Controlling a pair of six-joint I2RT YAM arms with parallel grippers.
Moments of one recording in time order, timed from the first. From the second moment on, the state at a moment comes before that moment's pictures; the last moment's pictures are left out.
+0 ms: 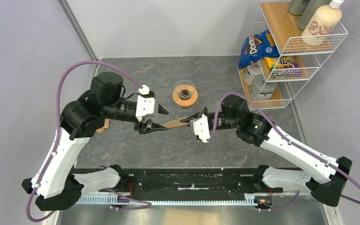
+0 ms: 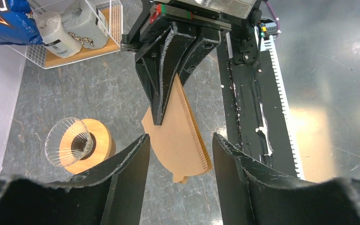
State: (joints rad) left arm -0.67 1.09 1.68 -1.12 0.79 0.63; right arm 0.90 1.09 1.08 -0.27 -0.61 -0.90
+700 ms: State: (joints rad) left arm -0.70 1.09 1.67 -1.18 0.70 0.64; right arm 0.91 1.09 1.08 -0.27 -0.57 -0.90
